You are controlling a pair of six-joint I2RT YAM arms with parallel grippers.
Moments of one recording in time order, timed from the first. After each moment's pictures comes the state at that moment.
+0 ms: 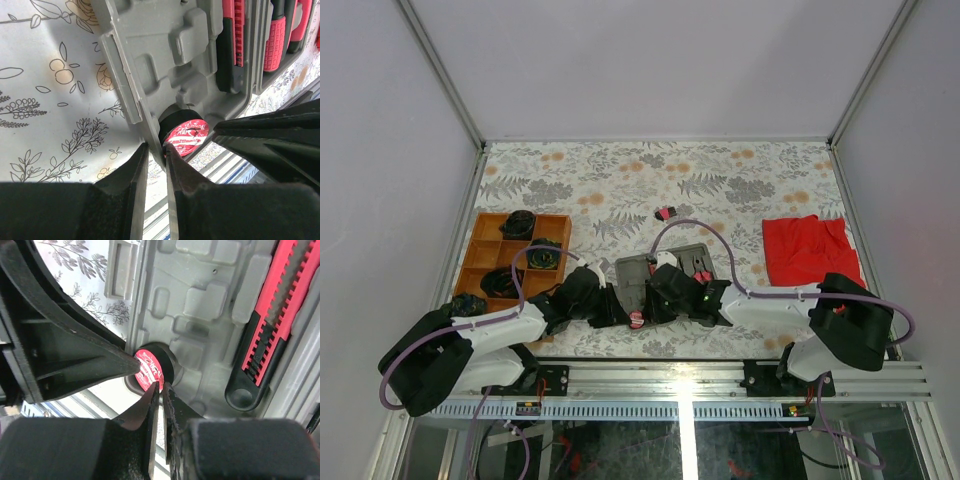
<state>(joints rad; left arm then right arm) -0.75 1.17 0.29 0.09 0.26 -0.92 1.09 1.48 0.72 -0.06 0.05 0.78</state>
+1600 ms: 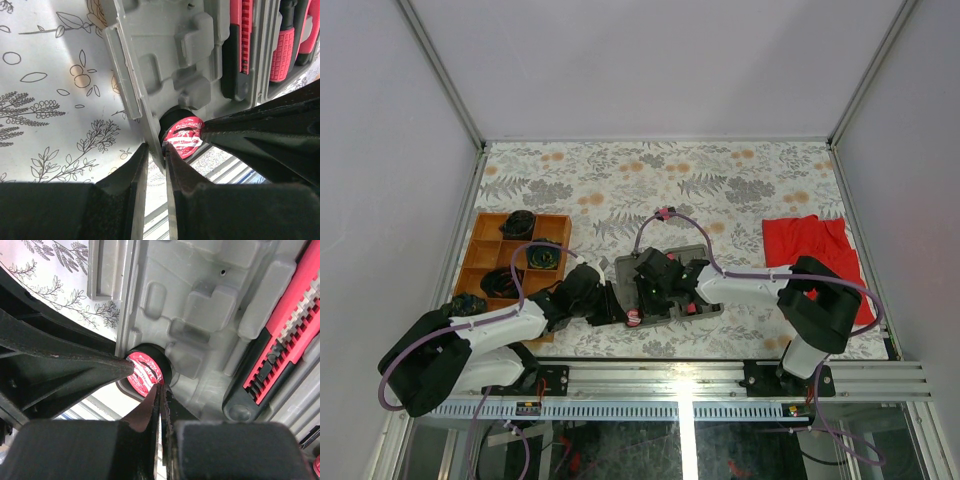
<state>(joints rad) -0.75 1.17 0.33 0.02 0.24 -0.91 1.04 1.70 0.93 -0.28 -0.11 0.72</state>
